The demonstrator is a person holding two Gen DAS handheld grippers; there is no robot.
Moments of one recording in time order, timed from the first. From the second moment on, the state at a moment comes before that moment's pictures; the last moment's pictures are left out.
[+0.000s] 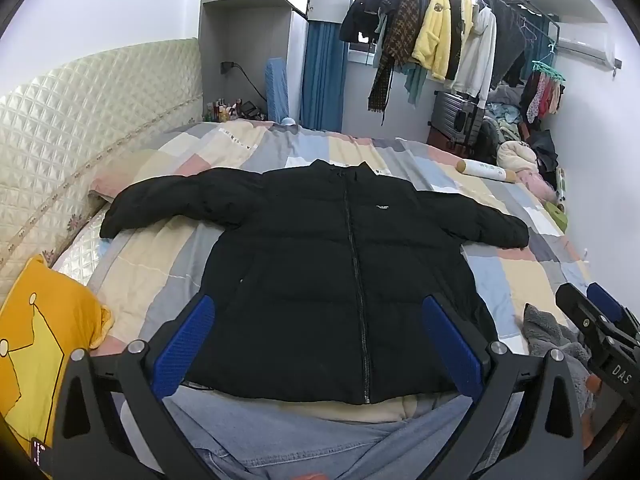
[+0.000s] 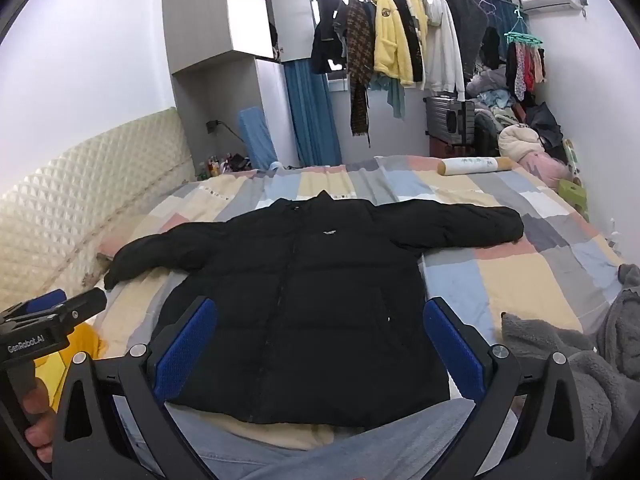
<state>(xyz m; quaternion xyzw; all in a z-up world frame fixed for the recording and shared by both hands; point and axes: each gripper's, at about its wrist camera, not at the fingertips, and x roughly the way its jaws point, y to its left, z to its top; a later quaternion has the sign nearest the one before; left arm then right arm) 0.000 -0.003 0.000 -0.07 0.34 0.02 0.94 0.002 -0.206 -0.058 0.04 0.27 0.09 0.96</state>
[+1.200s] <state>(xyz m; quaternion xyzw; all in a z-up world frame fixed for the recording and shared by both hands) -0.005 -0.007 0.001 -0.07 0.34 0.02 0.94 0.001 -0.208 -0.052 0.05 0.28 0.07 0.95</state>
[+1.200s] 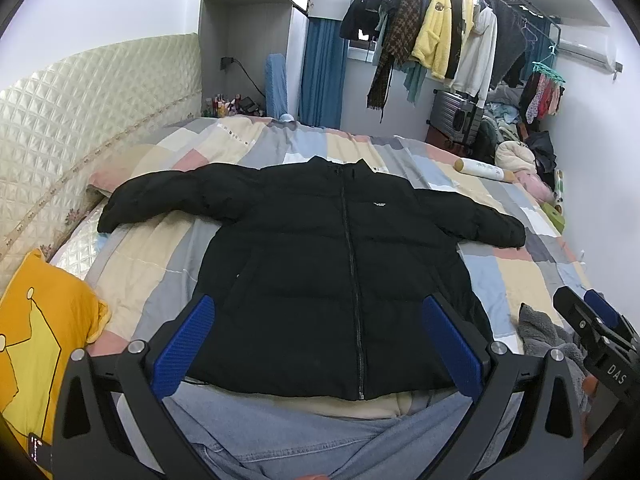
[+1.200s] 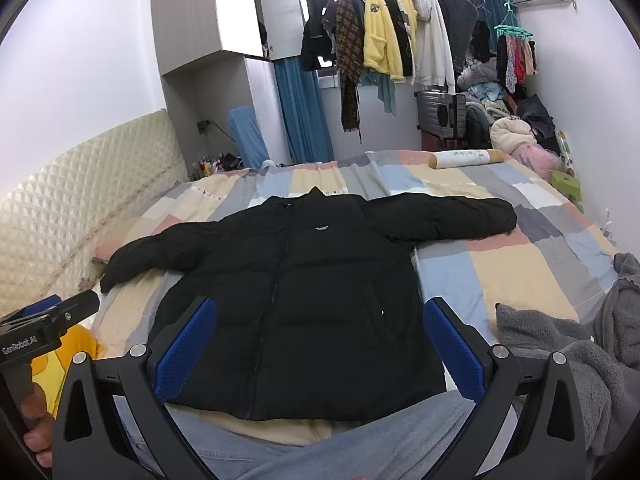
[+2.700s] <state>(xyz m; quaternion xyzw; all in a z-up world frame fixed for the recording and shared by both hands) -0.005 -0.016 0.005 -0.08 0.34 0.01 0.94 0.015 -0.213 -0.053 0.06 0.30 0.08 0.95</state>
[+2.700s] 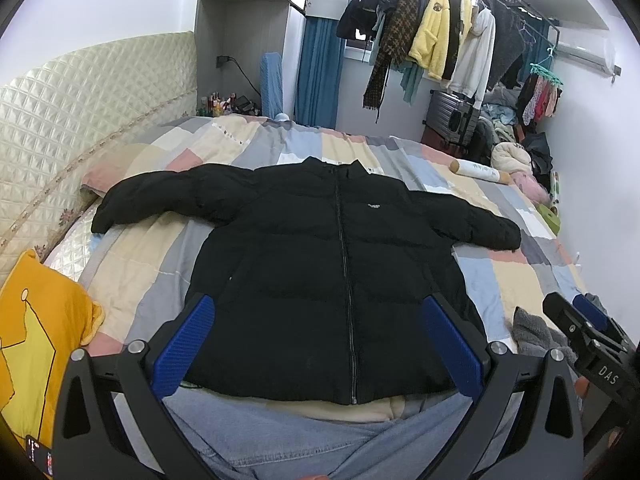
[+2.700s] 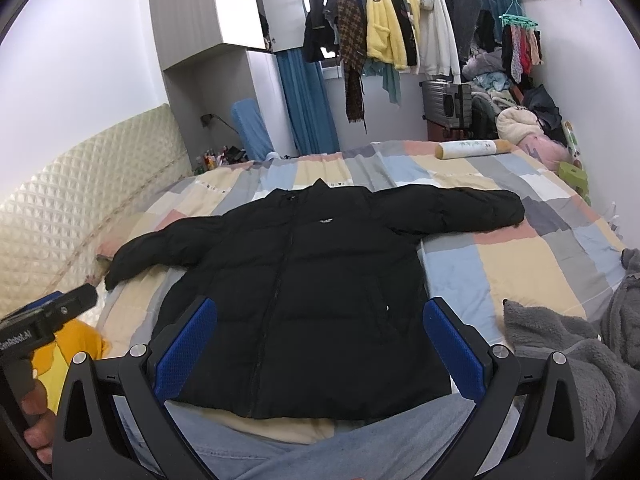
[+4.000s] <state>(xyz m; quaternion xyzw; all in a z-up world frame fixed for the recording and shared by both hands) 0.159 0.025 -0.066 -0.09 0.35 -0.01 0.93 0.210 -0.311 -0.079 0.02 0.25 0.01 0.97</state>
